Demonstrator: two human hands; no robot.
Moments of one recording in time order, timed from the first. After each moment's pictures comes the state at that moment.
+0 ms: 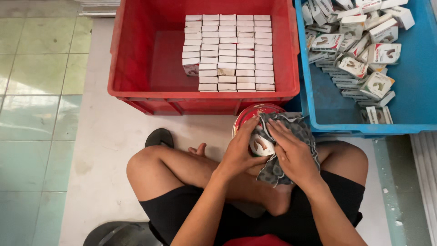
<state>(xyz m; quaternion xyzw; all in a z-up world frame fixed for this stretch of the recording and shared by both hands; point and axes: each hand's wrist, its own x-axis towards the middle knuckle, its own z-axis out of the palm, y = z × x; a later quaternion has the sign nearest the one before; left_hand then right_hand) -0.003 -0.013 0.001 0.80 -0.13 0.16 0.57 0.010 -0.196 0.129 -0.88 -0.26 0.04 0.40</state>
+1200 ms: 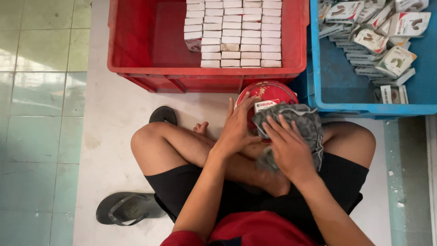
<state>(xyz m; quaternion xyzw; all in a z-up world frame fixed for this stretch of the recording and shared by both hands) -0.007 -0.004 0.012 0.86 -0.13 0.09 0.48 -0.026 -0.227 0.056 -0.93 -0.32 -0.04 0.20</state>
